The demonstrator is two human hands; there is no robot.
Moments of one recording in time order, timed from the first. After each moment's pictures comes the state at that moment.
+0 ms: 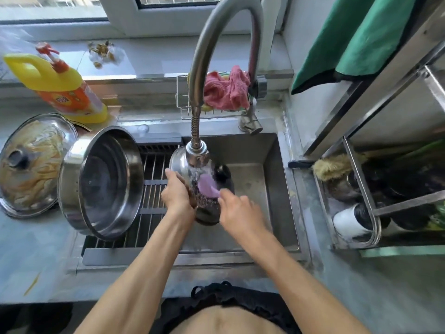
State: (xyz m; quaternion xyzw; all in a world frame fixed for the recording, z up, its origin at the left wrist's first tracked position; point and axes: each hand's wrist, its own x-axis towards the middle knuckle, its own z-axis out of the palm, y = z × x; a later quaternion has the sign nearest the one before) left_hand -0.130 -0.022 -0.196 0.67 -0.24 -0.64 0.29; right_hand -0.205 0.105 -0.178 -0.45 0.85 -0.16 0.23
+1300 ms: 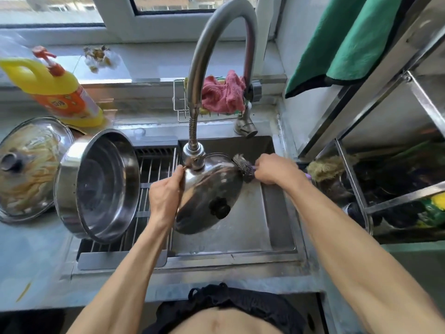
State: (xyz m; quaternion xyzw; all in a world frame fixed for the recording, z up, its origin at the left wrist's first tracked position) left_hand -0.097 -0.036 -0.206 0.54 -0.58 -0.55 0.27; right_hand -0.337 0.071 -0.167 -0.39 0.88 0.07 0.27
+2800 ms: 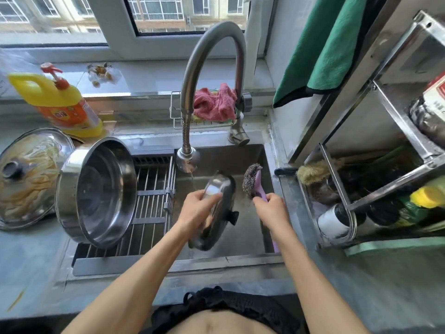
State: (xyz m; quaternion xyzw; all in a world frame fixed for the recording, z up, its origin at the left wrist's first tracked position) left_hand -0.129 0.012 -0.217 0.45 -0.64 -0.62 0.10; right_hand -0.264 0.149 -0.195 -0.08 0.87 -0.37 0.31
